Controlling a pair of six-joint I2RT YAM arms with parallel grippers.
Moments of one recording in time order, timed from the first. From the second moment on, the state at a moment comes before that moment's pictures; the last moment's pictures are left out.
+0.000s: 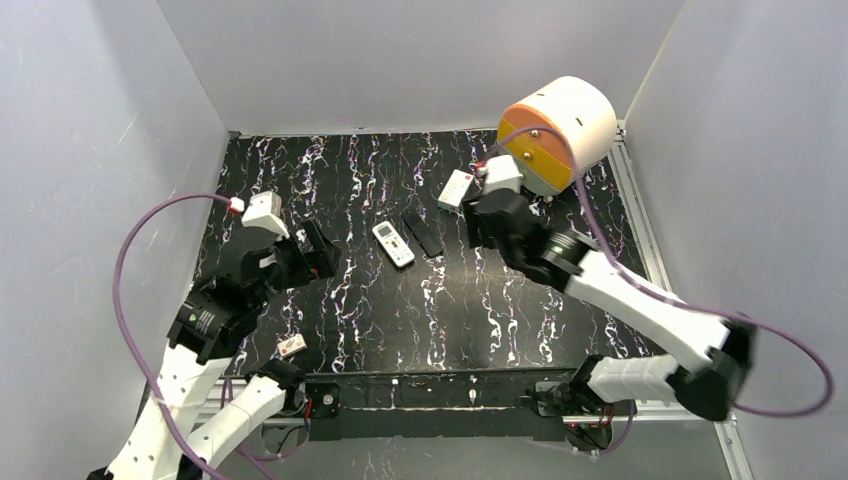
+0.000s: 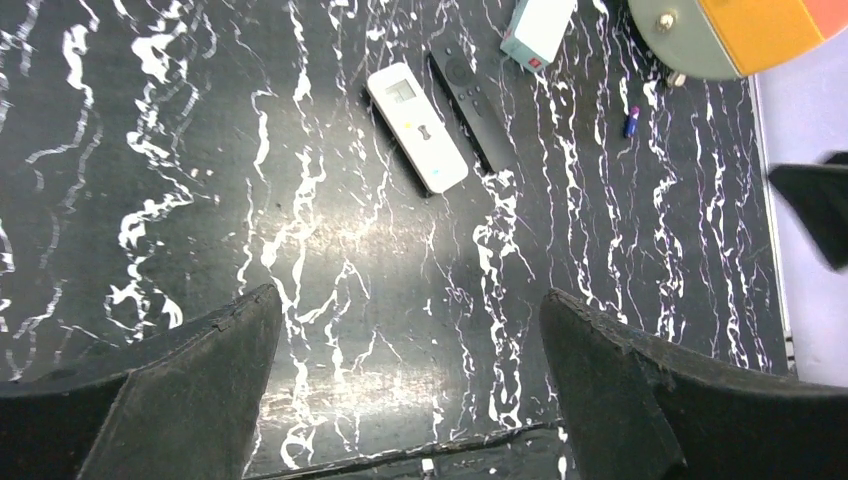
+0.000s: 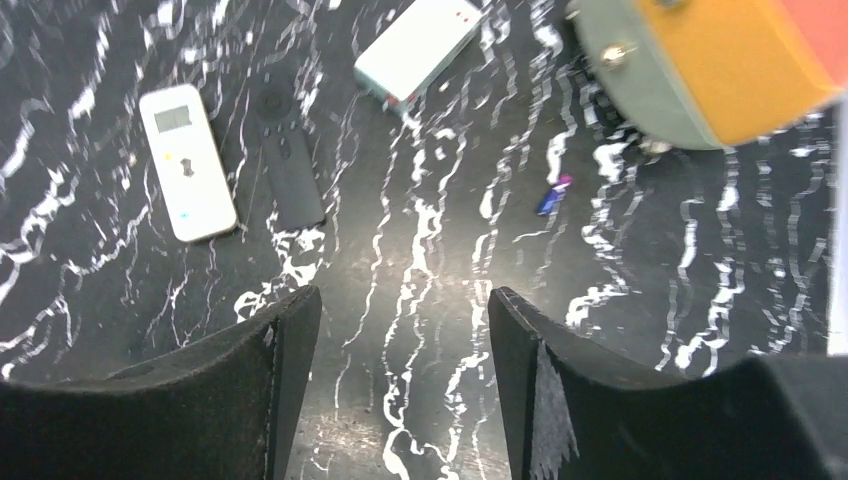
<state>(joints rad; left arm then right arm) -0.46 0.70 1.06 -0.90 -0.16 -0.56 0.92 1.31 1.21 -0.56 0.55 0.29</state>
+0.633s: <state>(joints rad) -0.46 0.52 1.40 -1.10 -0.31 -0.41 0.92 0.72 1.45 -0.78 0.88 0.17</state>
